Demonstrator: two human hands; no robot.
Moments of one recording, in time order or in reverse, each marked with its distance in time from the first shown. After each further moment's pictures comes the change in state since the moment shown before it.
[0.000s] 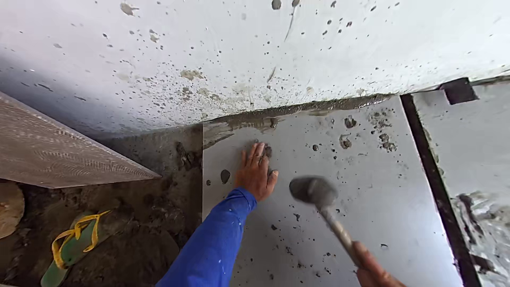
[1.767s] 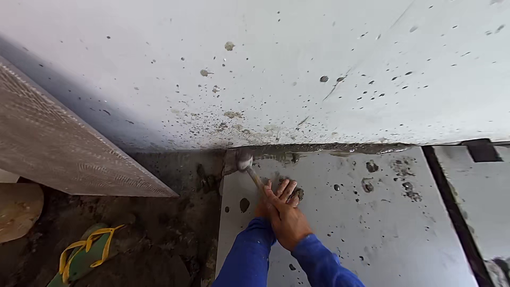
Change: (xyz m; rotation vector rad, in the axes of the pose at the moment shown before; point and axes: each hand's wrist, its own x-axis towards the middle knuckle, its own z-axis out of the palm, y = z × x) left_hand -0.004 -0.007 -0.002 -0.599 -0.265 -0.252; right_hand 0.235 -0.099 0.113 -0.159 -0.208 0.164
